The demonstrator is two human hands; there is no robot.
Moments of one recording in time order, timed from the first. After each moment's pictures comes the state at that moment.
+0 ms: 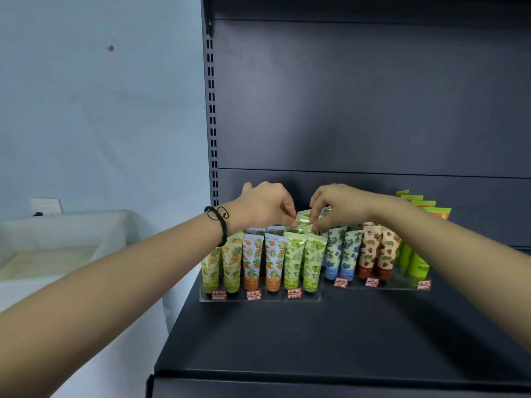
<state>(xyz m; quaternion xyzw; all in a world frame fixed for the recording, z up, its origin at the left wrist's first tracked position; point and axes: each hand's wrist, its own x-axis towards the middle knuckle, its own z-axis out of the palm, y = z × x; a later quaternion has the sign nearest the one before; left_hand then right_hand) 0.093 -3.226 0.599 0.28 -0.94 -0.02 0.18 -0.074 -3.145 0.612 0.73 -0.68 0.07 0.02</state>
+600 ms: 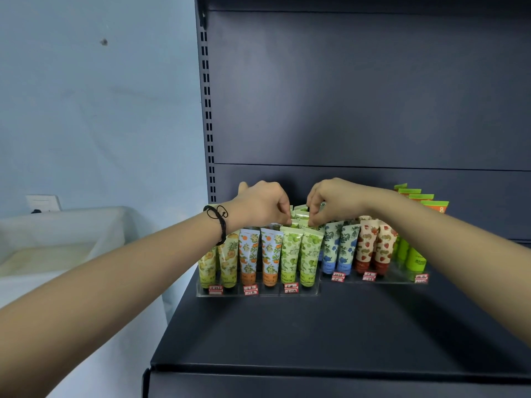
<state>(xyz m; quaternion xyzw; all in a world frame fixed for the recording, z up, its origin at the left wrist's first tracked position) 0.088 -3.224 0.590 0.31 -0.93 -0.03 0.18 -0.075 -3.147 0.610 0.71 -0.70 0.07 -0.02</state>
